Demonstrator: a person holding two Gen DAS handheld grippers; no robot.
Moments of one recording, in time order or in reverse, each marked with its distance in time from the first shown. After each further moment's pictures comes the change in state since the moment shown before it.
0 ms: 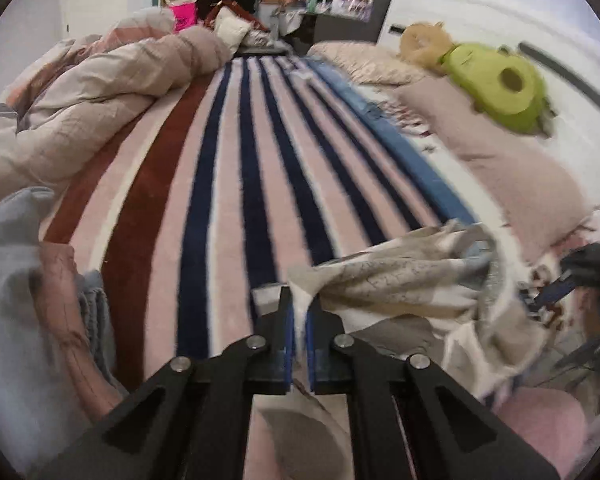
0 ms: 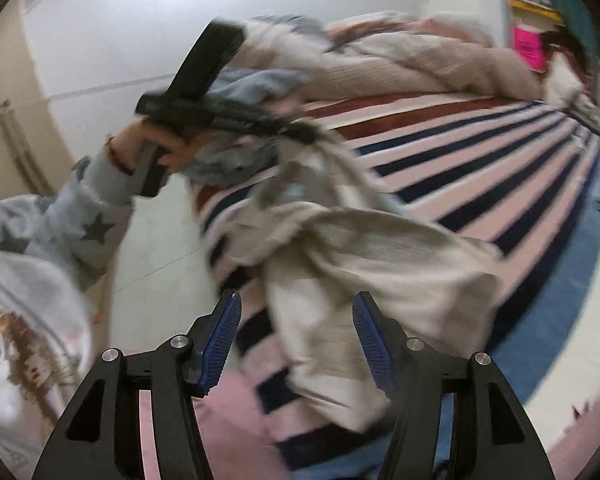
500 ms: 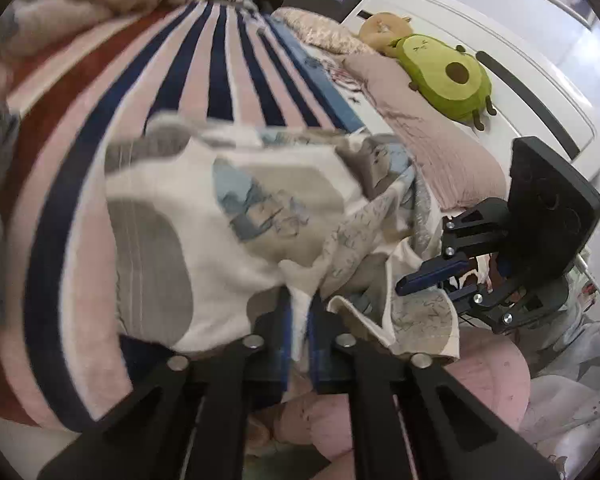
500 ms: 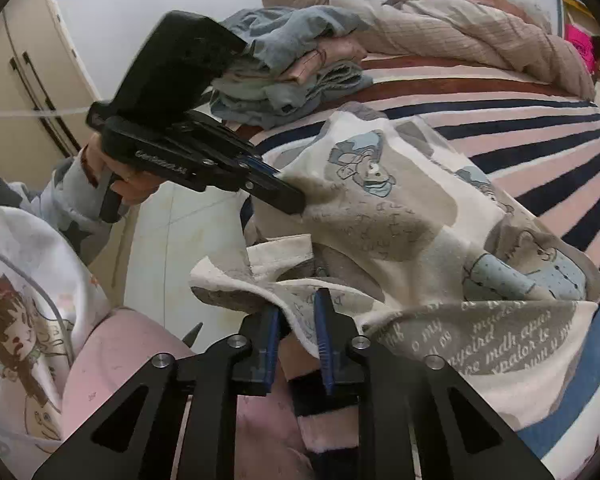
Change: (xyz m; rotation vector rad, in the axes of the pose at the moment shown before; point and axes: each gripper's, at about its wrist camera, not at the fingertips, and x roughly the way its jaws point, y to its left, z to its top) left arm -0.024 -0.049 -0.105 -0.148 0.063 -0.355; right arm 0.064 0.038 -0.004 -0.122 0.174 0.134
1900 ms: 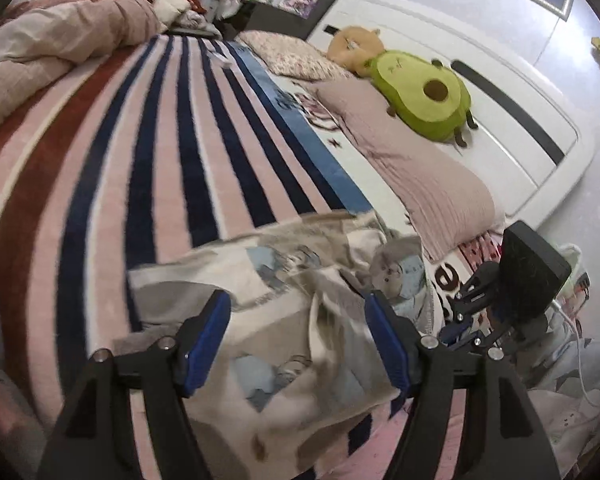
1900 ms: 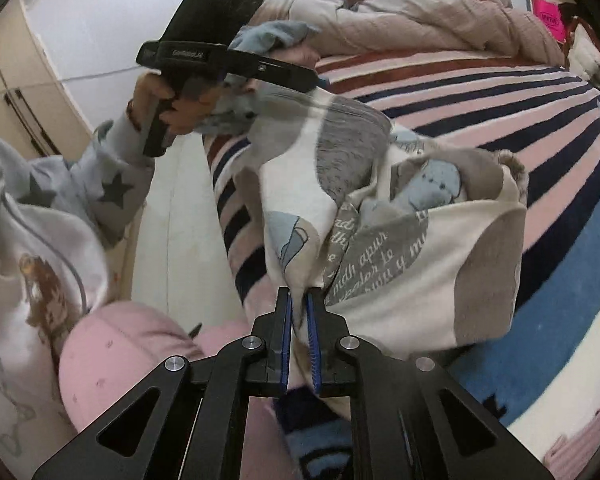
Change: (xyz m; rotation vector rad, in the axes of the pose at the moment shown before) left arm 0.017 0.012 0.094 0.119 -0.016 -0.087; right arm -0.056 -0.038 -0.055 0.106 -0.026 0.016
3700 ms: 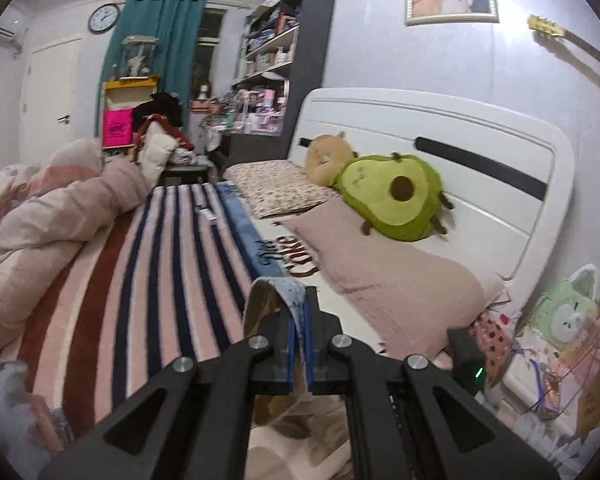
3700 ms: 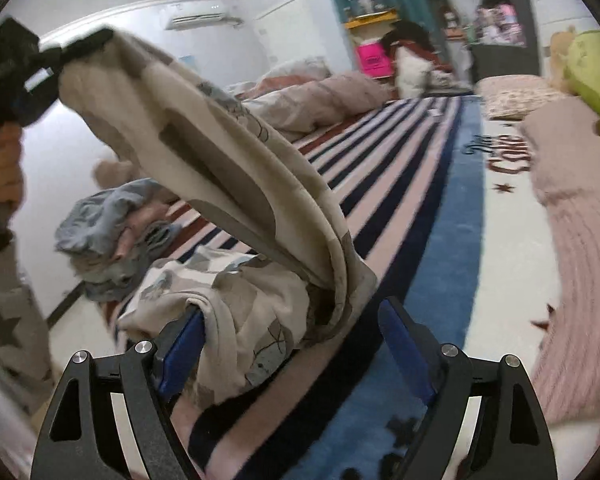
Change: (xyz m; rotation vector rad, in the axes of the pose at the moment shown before) left arm -0.106 -0.127 0.092 0.224 -0.403 0.180; right arm -0.053 -0.037 -0.012 0.388 -0.479 -0.369
